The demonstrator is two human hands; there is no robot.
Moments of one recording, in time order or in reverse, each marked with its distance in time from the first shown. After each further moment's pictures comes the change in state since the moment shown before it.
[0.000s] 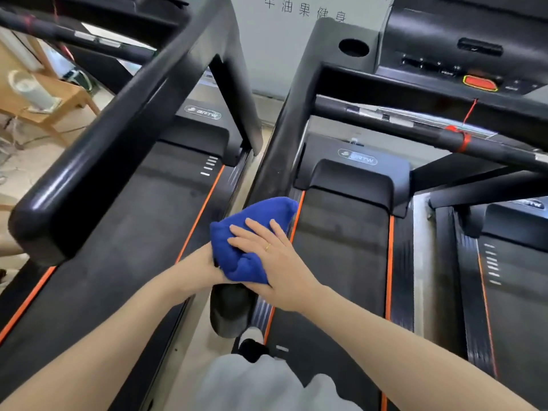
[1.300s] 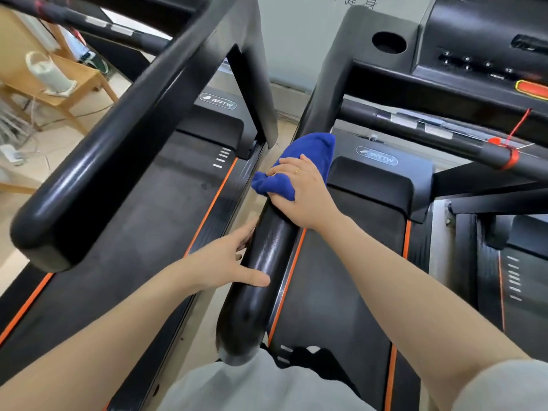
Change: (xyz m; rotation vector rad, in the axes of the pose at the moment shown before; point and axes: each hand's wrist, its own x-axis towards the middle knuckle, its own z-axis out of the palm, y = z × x) left_hand 0.042 0.024 -0.015 0.015 -0.081 -0.003; right_hand 0.119 0.083 -0.048 -0.180 0.141 0.098
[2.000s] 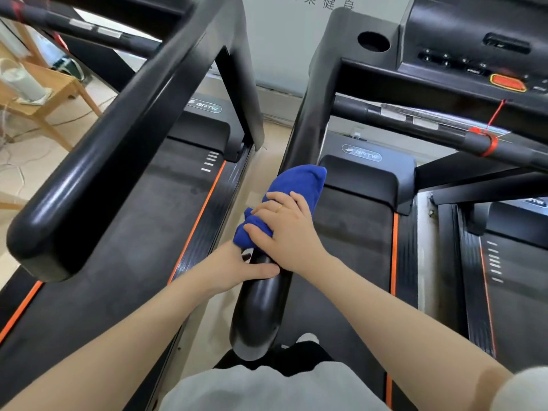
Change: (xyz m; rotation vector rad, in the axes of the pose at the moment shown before) left_hand -0.009 -0.012 0.006 -0.070 0.111 0.148; right_hand -0.051 -0.071 0.029 -0.158 0.049 0.117
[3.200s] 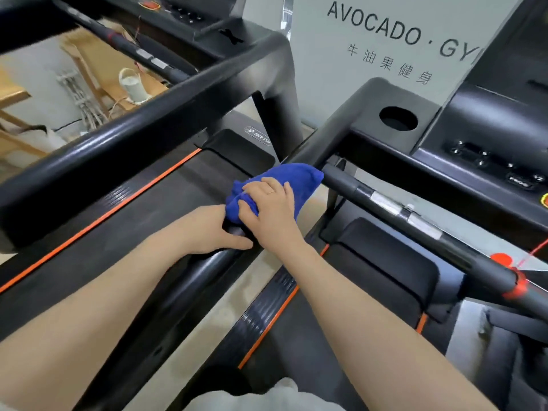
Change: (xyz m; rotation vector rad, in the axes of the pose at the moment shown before) left_hand 0.122 0.118 0.024 0.614 0.389 -0.292; right_hand 0.116 0.137 -0.026 0.261 -0.115 -0.208
